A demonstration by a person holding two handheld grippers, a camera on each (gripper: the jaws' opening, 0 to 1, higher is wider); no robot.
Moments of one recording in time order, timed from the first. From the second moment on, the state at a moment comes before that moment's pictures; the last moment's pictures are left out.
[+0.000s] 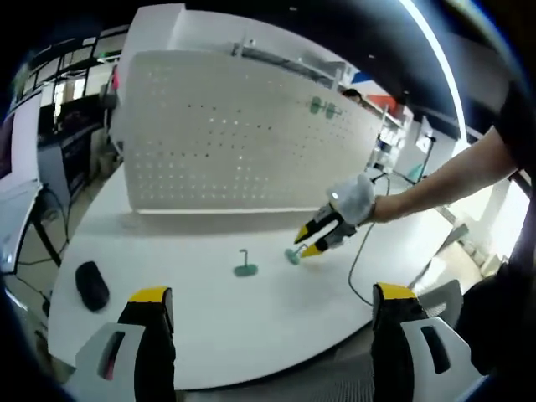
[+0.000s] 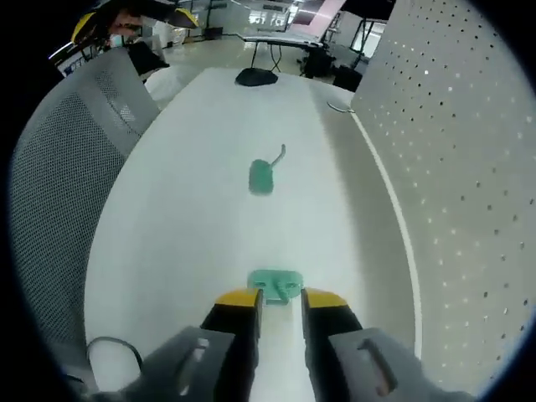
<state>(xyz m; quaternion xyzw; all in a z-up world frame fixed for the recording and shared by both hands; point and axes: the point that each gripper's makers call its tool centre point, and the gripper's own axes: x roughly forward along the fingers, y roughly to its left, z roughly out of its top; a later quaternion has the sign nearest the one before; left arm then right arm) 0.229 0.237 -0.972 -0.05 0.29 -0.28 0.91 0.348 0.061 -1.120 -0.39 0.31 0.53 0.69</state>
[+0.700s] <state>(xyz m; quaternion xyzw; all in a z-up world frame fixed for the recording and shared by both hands) 0.235 0.227 -0.967 -0.05 0.29 -0.29 0.91 0.349 0.069 -1.112 -0.40 0.31 0.51 0.70</state>
